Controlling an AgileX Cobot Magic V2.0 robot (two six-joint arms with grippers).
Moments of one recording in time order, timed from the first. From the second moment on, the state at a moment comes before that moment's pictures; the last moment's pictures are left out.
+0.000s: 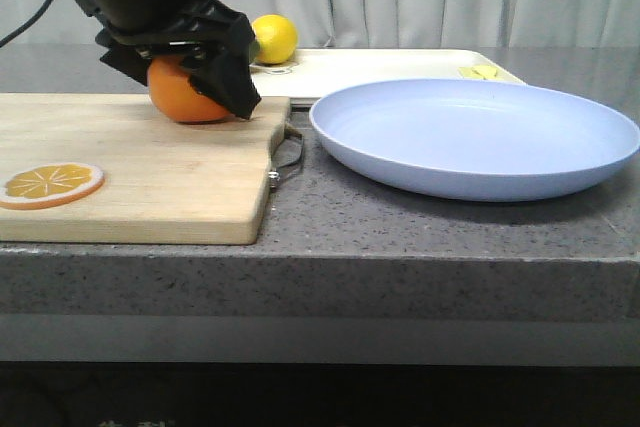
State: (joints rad) left arm -0.50 1.74 -1.37 -0.07 0.63 0.17; right arm 0.00 0.67 -0.67 -0.03 0.75 0.07
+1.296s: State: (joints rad) left arm -0.58 2.09 -2.02 -0.07 0.71 0.17; right arm 0.00 0.67 -0.67 -0.02 0.75 0.07
